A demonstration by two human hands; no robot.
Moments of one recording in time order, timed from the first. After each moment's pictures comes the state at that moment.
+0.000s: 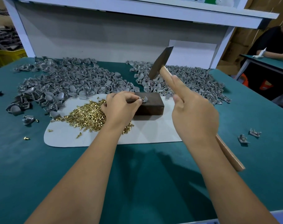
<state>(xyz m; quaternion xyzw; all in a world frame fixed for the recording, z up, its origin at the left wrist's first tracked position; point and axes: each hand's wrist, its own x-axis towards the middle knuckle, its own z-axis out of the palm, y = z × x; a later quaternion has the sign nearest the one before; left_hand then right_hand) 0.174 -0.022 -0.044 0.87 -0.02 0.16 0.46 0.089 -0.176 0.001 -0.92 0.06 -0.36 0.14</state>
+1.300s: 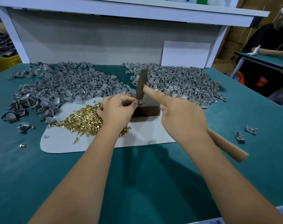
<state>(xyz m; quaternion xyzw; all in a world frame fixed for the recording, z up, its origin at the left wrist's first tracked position) 0.179 -0.024 -0.046 0.88 0.00 0.17 0.45 0.094 -0.174 0.002 -0.96 -0.01 -0.28 0.05</state>
